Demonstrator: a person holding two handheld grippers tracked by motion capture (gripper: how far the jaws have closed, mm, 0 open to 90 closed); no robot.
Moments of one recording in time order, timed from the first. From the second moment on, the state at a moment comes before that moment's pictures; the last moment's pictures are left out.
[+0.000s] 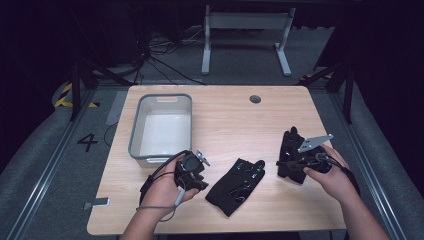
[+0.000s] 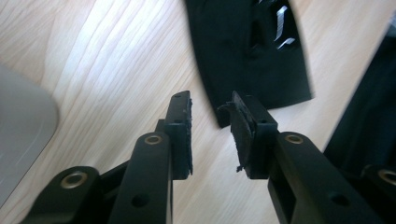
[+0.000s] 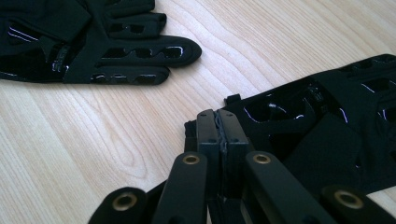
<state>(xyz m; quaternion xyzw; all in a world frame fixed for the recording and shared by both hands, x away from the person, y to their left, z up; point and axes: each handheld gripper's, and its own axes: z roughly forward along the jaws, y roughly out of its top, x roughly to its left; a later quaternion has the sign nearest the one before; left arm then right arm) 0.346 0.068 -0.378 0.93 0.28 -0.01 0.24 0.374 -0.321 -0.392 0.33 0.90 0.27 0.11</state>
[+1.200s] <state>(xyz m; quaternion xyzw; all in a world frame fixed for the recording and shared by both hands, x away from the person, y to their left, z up) 0.310 0.052 -0.391 0.92 0.28 -0.04 0.26 0.403 -0.253 -0.407 0.29 0.90 0.32 0.04</state>
